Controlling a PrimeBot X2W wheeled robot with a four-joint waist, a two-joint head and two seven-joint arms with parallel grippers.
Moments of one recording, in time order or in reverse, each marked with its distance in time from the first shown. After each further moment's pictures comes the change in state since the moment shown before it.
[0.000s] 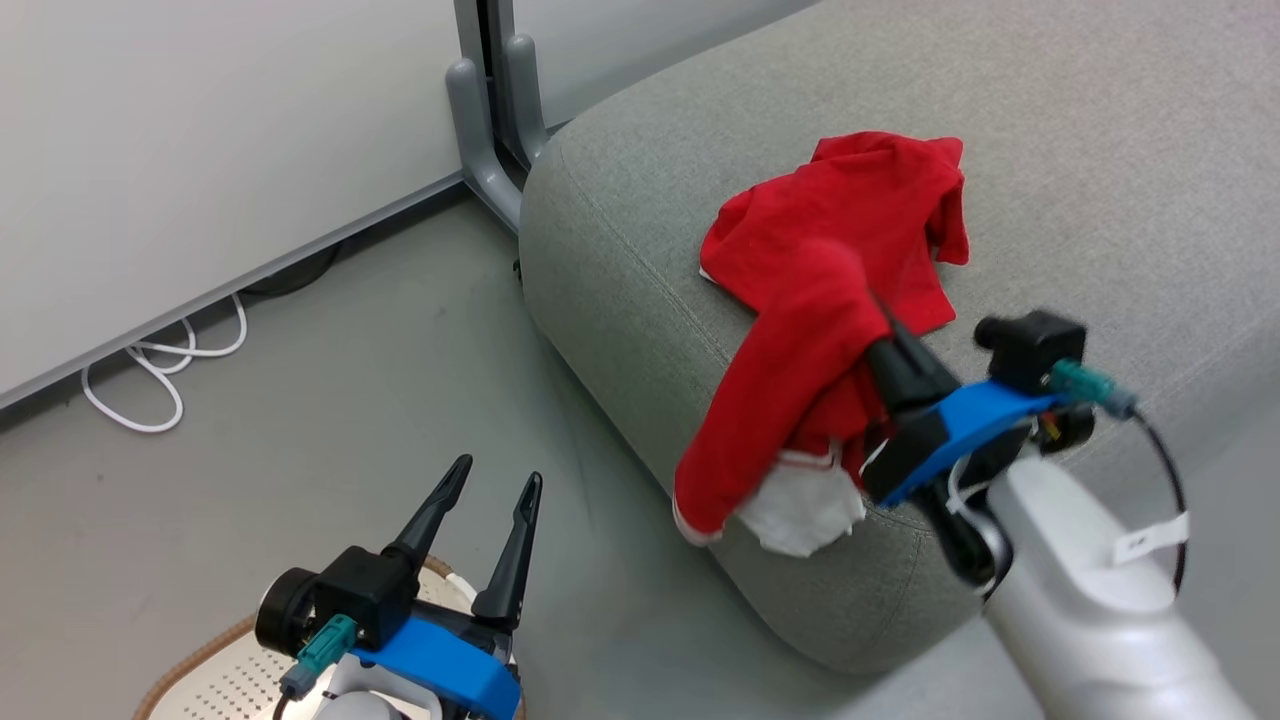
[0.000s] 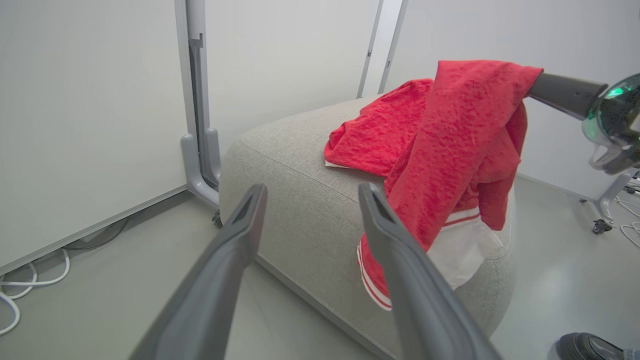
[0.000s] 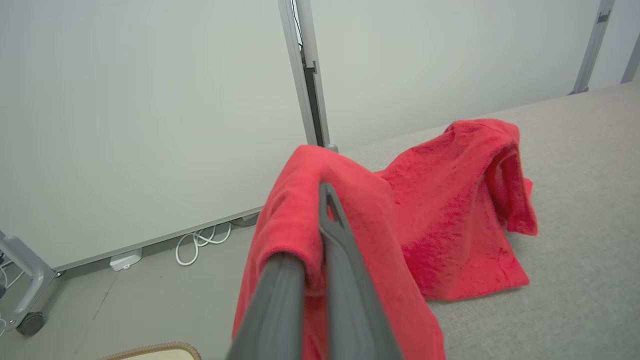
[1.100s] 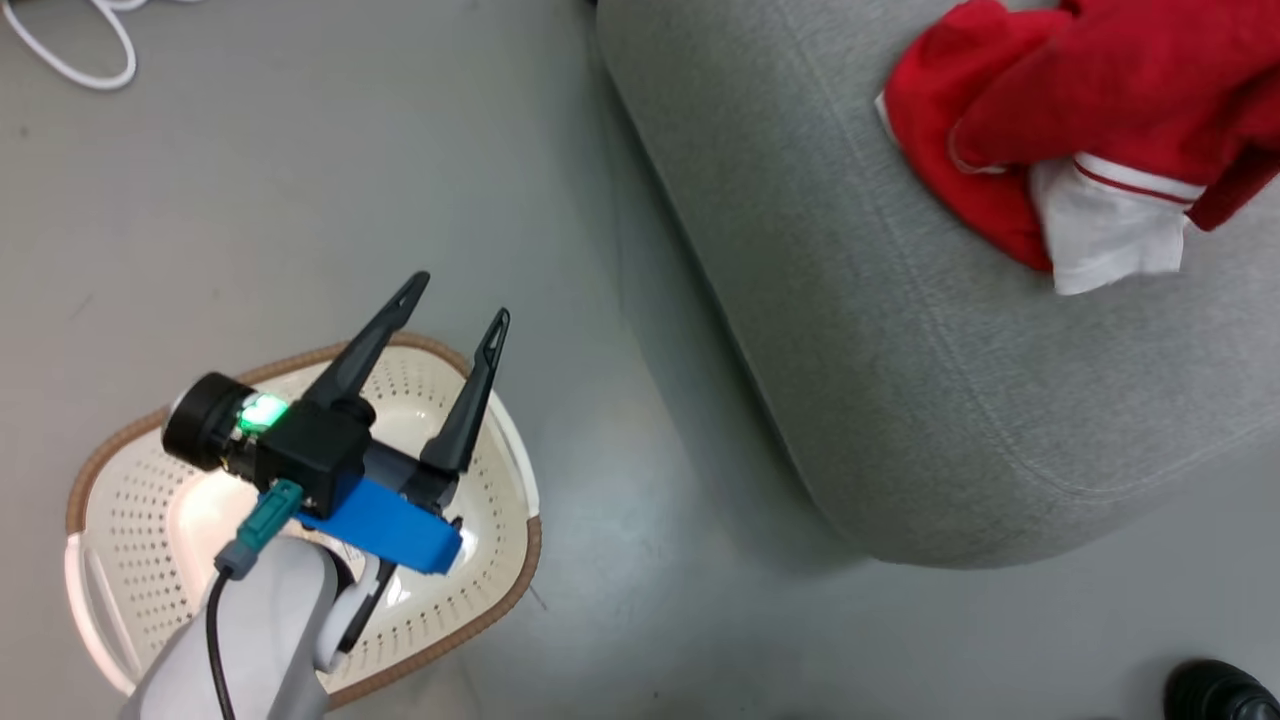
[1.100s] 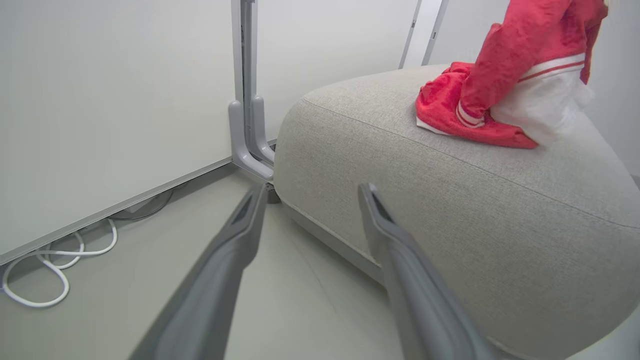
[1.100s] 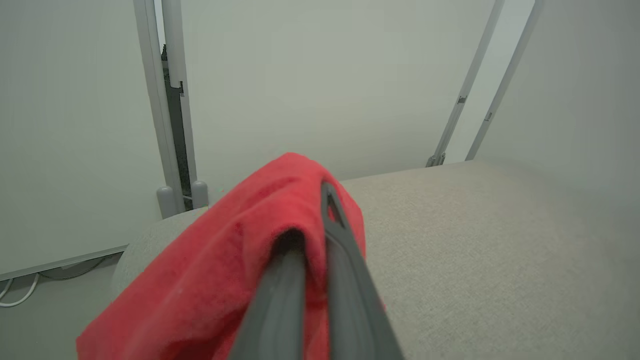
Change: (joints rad) left arm -0.246 0.154 -0.057 -0.078 0.078 0.000 0.001; right arm -0.291 -0.279 -0.477 0.011 -0.144 0.000 0.021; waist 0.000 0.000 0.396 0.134
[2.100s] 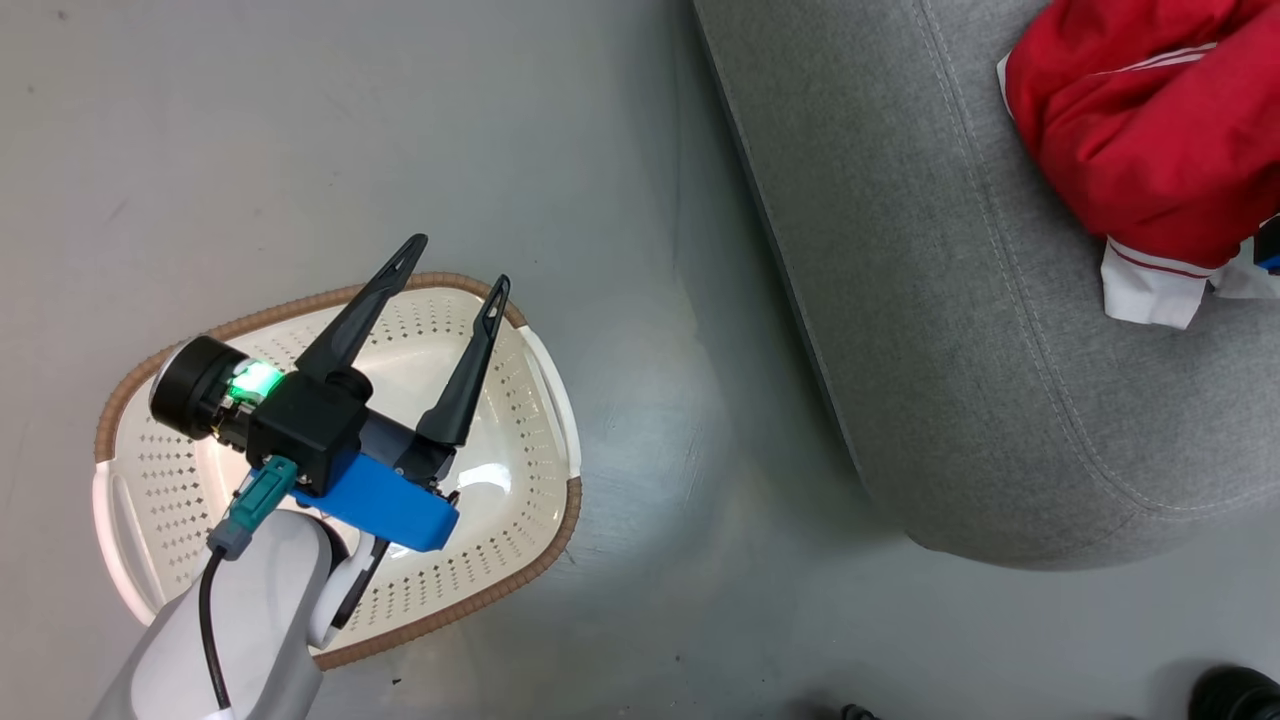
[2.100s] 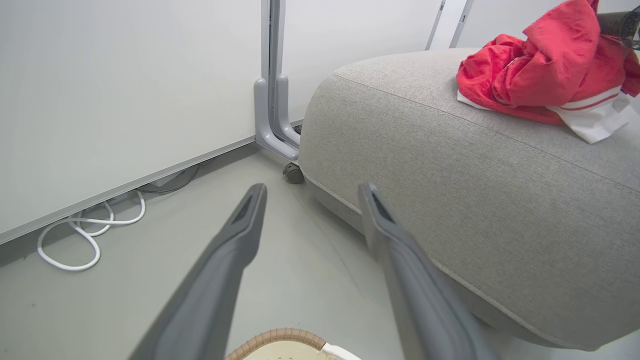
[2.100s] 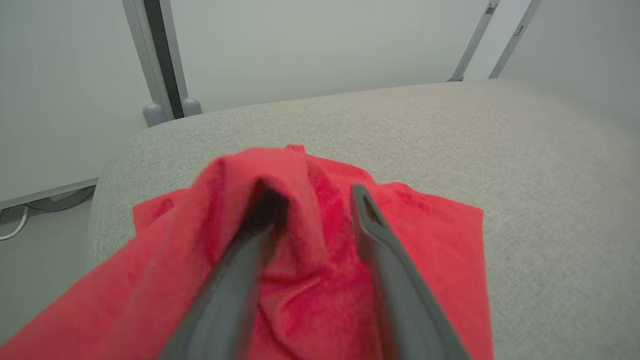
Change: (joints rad) left arm -0.054 0.016 -0.012 -0.016 0.007 0.006 0.002; right arm 0.012 0.066 -0.110 0.164 -0.106 0.000 -0.021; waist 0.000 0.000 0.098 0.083
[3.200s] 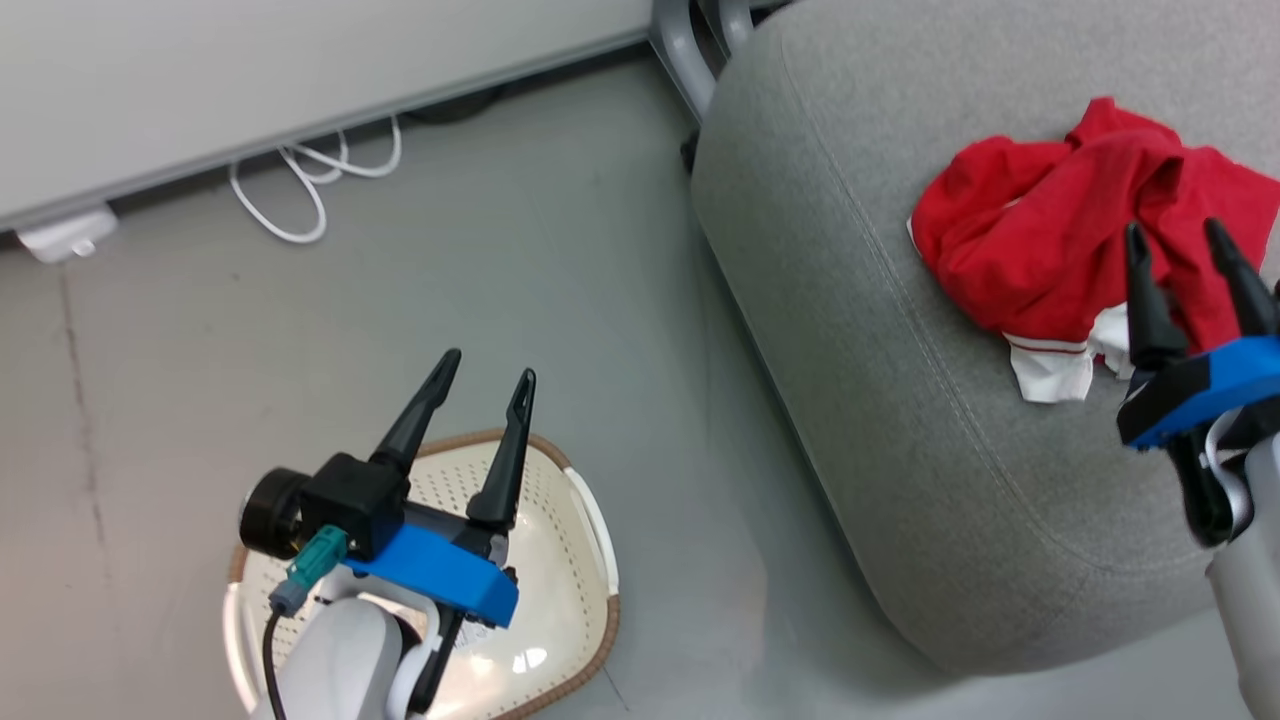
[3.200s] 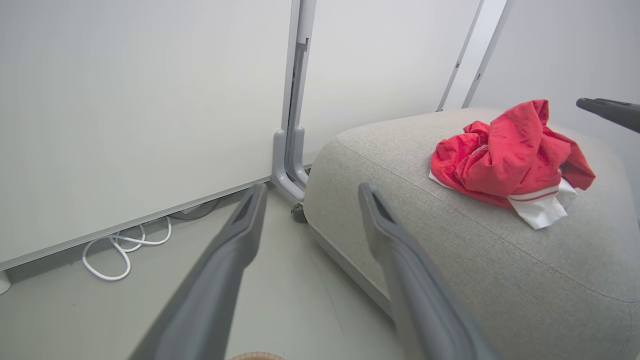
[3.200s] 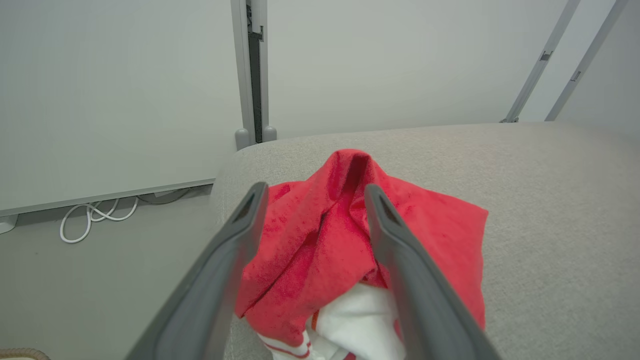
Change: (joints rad) left arm 0.151 -0.183 0.093 0.107 -0.050 -0.002 -0.002; right arm 0.280 0.017 0.209 -0.164 0.012 0.000 -0.001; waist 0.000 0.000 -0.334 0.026
